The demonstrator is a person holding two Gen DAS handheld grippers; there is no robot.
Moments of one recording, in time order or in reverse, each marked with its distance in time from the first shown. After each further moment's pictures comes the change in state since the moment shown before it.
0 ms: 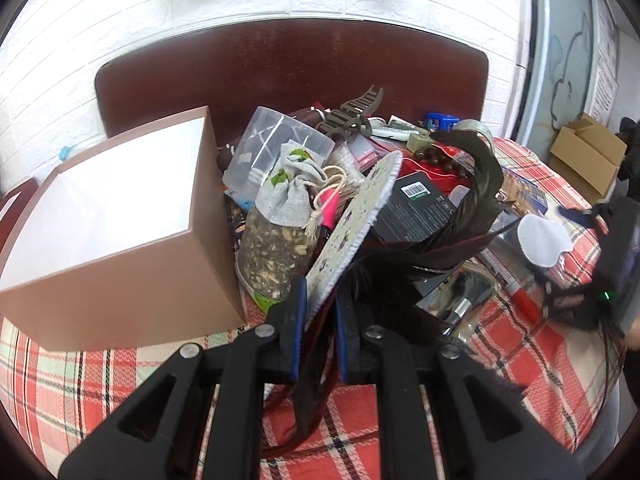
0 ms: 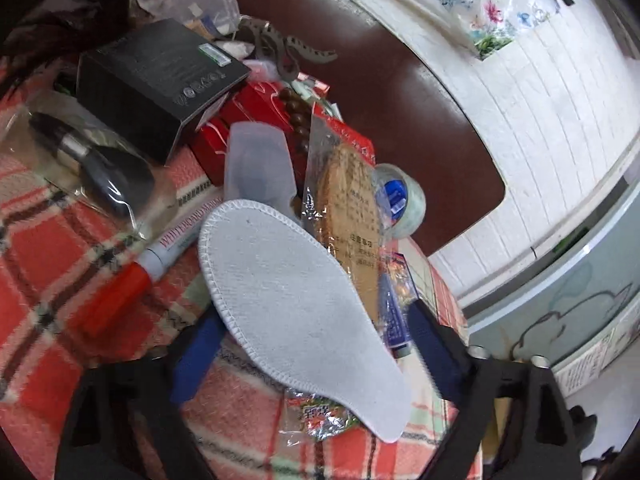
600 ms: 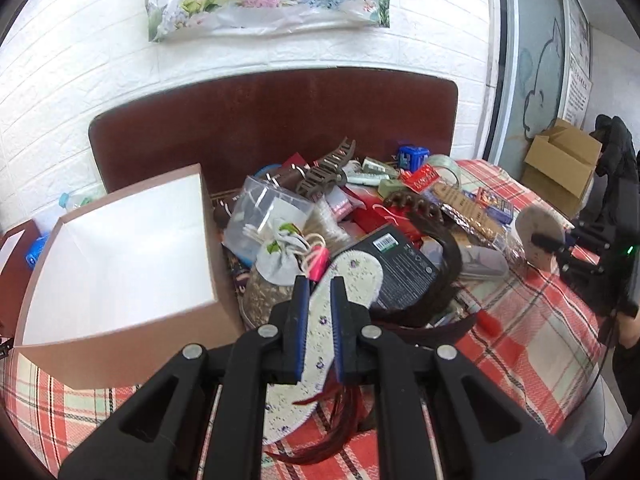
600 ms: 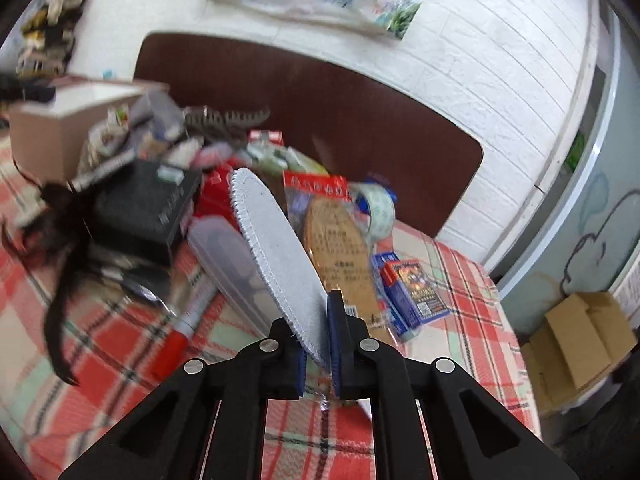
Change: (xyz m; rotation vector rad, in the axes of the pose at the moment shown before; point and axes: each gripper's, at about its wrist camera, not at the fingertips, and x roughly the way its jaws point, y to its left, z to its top) left arm -0.050 -0.006 0.032 0.060 -0.069 -0.058; right arm -0.074 -0.072 0.005 0.407 -0.156 0.178
